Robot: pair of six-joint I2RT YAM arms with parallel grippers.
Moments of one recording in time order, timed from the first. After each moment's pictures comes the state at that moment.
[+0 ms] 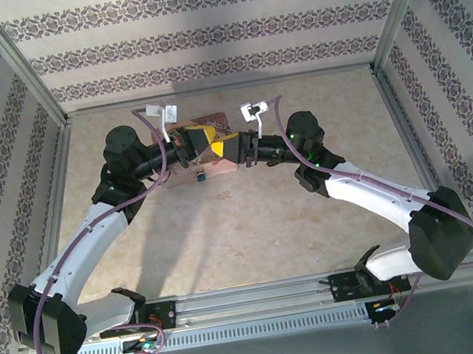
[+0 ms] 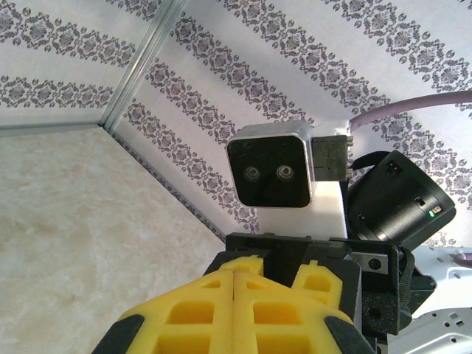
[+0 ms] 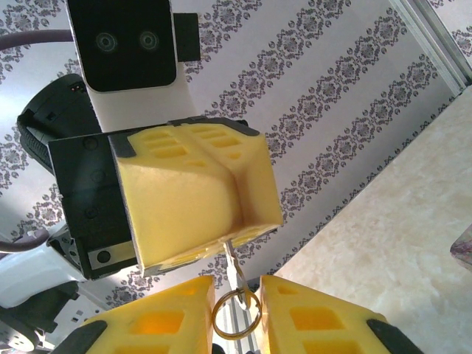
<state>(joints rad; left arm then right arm) -0.39 1.21 1.01 0.20 0.72 -0.62 0.60 1.35 0.92 0.54 -0.76 0.86</state>
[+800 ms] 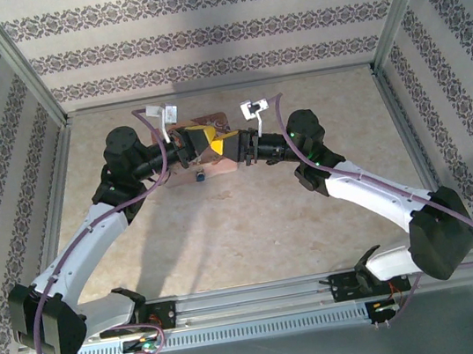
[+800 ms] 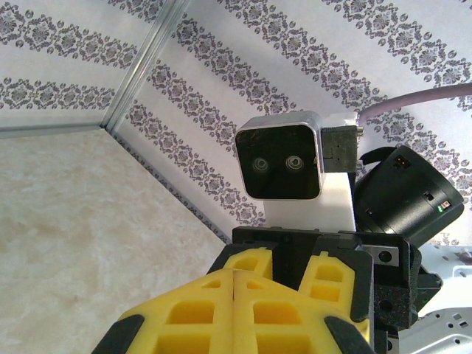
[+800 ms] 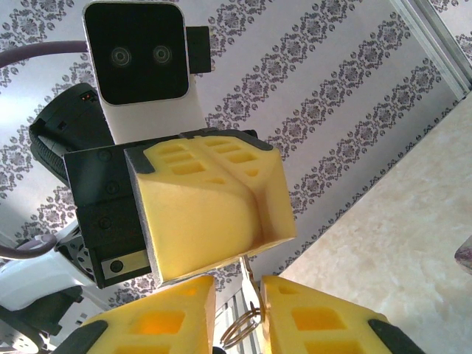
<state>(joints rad) -0.39 1.21 1.01 0.21 0.72 -0.61 0.60 1.36 0.94 0.54 -0.76 0.87</state>
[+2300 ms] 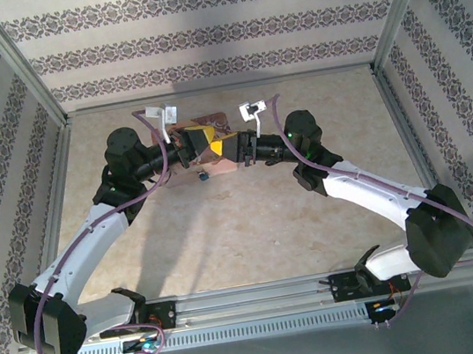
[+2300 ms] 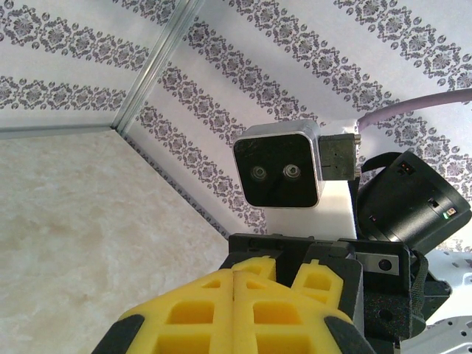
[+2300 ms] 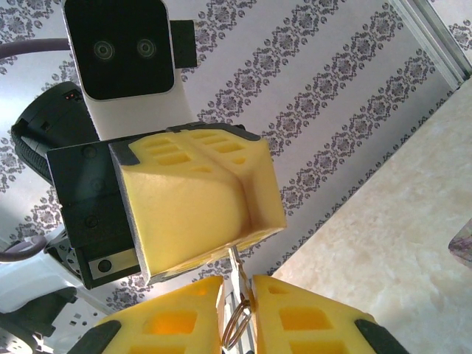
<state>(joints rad) -0.39 1.21 1.00 0.21 0.68 -0.61 0.60 1.37 0.93 0.54 -0.76 0.87</state>
